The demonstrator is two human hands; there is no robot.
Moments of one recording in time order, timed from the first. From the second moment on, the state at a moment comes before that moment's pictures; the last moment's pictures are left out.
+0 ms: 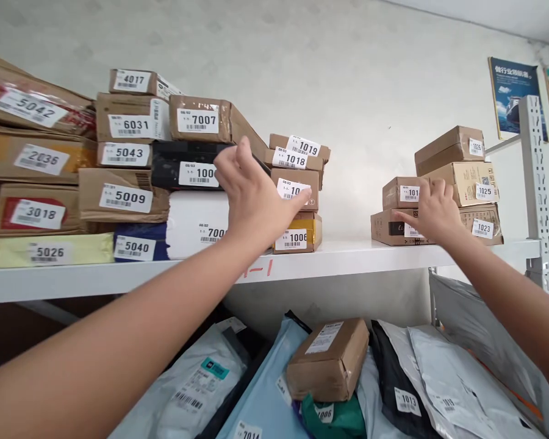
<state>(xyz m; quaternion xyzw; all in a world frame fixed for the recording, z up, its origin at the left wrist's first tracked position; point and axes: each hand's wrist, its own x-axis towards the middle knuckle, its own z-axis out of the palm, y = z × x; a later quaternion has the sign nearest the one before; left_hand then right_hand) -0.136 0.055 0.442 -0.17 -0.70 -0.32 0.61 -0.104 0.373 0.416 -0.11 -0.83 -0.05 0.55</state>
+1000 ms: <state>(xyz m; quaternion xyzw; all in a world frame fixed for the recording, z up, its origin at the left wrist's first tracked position) -0.176 0.080 0.477 -0.07 -0.77 -0.41 0.48 -0.155 0.316 0.371 -0.28 -0.73 0.22 0.58</state>
